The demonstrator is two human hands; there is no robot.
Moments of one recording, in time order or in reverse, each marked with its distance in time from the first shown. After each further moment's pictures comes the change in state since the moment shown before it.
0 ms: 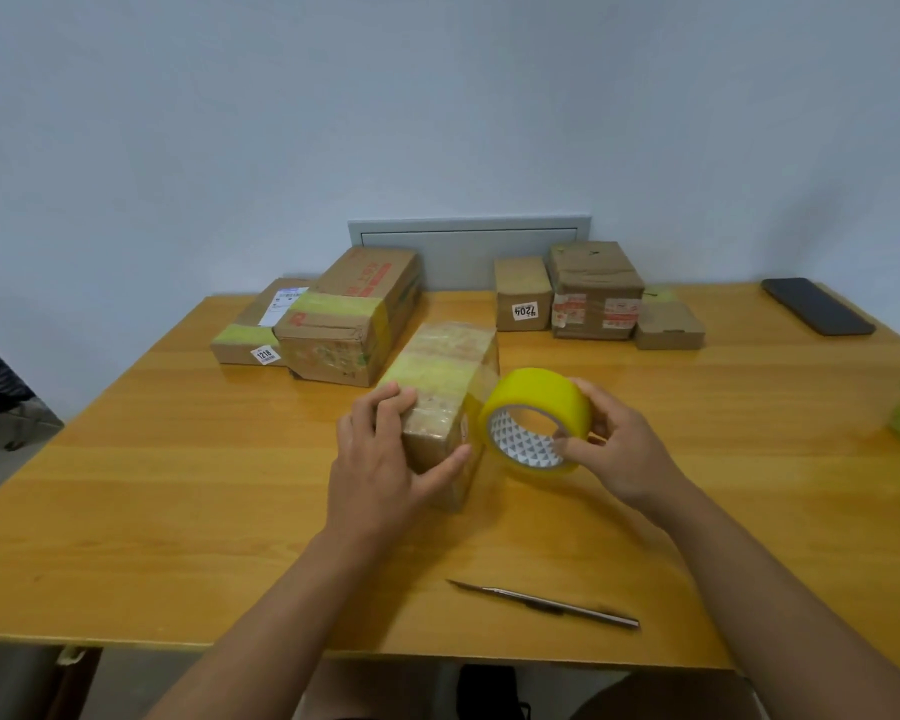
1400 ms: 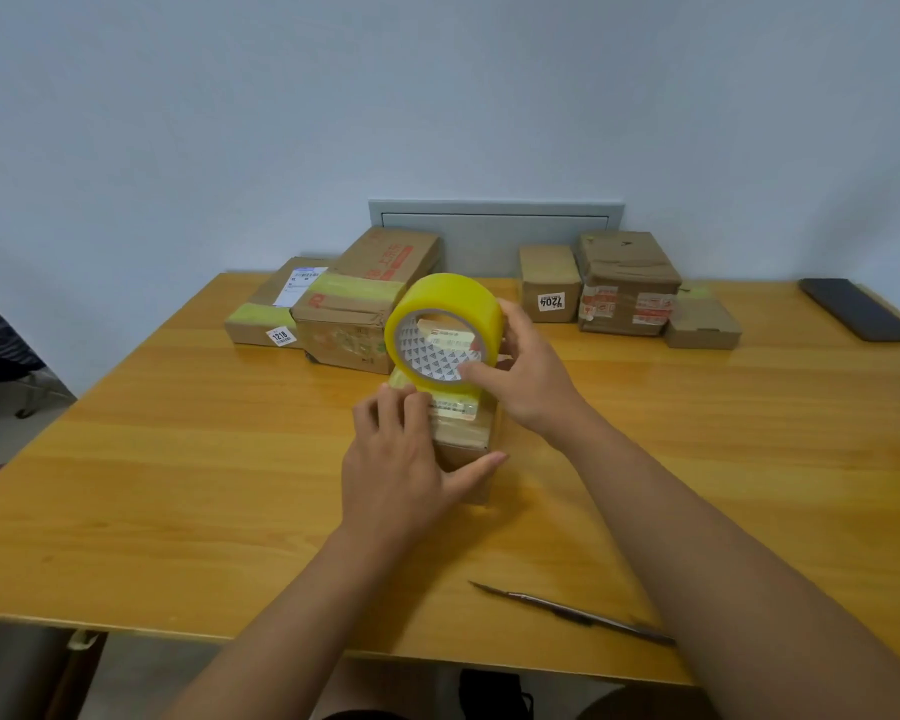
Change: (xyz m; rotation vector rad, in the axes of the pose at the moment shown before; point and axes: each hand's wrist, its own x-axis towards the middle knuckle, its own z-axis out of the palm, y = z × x) left_hand 0.000 -0.002 0.000 0.316 0.024 0.002; right_hand 0.080 -0.052 0.087 0.078 -0.025 -0.196
